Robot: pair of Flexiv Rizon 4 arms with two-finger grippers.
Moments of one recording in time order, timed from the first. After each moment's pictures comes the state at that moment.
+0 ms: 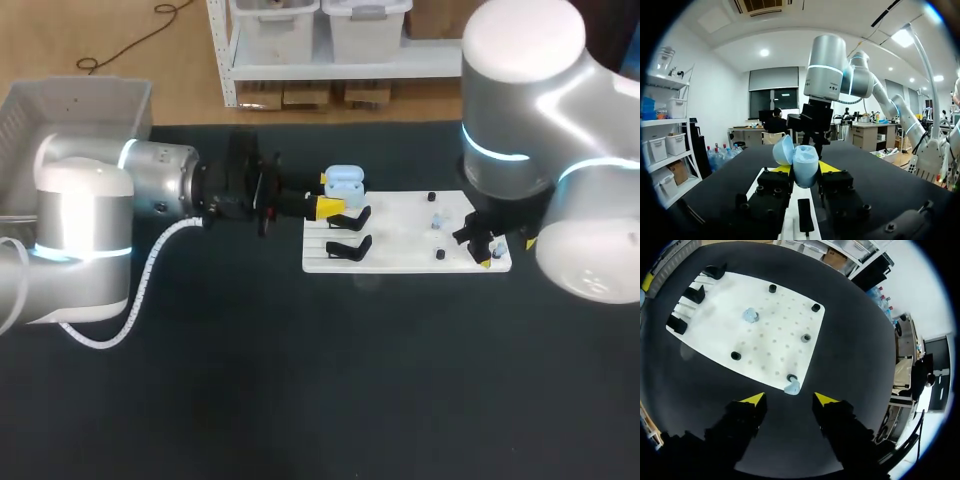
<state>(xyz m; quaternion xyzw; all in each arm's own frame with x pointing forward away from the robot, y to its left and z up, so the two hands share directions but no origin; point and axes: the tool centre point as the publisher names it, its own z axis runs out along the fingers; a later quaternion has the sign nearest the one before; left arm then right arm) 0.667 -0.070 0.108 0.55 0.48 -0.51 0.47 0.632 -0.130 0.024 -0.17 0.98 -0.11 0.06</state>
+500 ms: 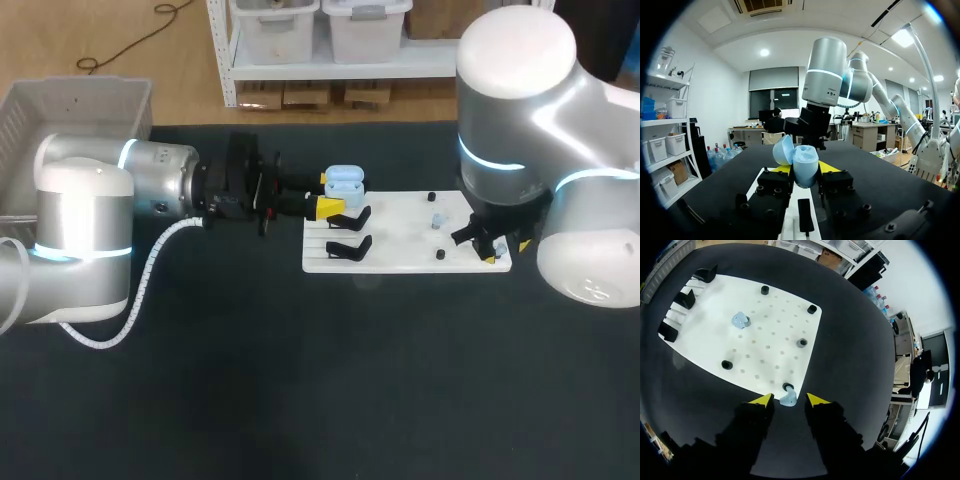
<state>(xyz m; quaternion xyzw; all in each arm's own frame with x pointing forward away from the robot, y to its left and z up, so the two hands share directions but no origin) 0.667 -0.070 0.108 0.55 0.48 -0.51 0.47 0.642 -0.134 0.014 -0.15 0.98 -0.12 0.08</state>
